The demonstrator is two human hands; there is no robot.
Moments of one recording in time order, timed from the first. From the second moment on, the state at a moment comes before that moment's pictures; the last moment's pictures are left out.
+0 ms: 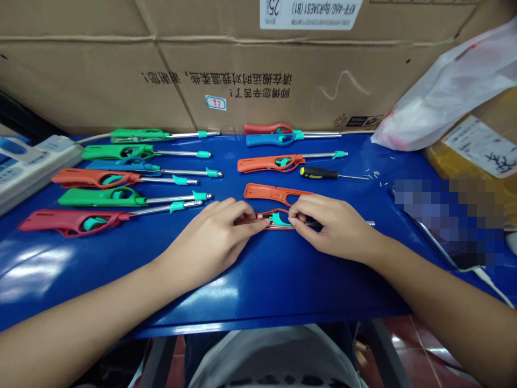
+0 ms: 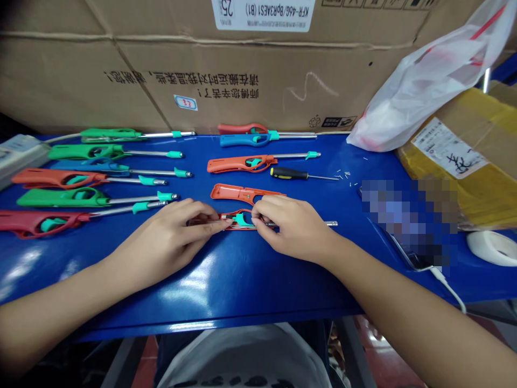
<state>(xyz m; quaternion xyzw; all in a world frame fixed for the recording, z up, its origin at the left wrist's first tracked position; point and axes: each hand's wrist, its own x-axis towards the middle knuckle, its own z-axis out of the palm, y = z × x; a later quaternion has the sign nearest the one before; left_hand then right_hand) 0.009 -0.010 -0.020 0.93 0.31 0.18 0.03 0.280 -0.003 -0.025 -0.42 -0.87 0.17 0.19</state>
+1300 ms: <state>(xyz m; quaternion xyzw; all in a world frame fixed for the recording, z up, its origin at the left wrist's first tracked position) 0.022 -0.005 -0.025 0.80 0.44 0.33 0.26 0.280 -0.004 -0.025 -0.41 -0.88 0.16 0.19</state>
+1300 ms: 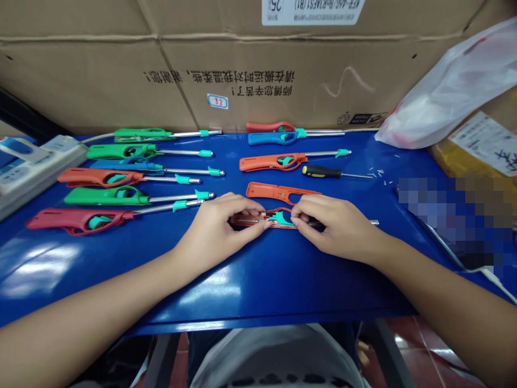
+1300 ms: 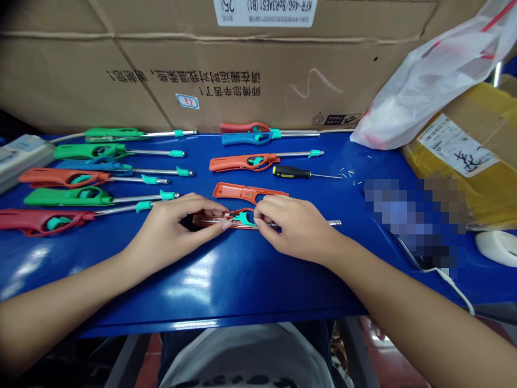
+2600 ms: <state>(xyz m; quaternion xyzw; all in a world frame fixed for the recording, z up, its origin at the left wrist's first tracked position) 0.007 0.011 -0.016 0.80 0.43 0.26 0.32 0.295 0.004 -0.008 -0.49 -0.80 0.30 0.18</state>
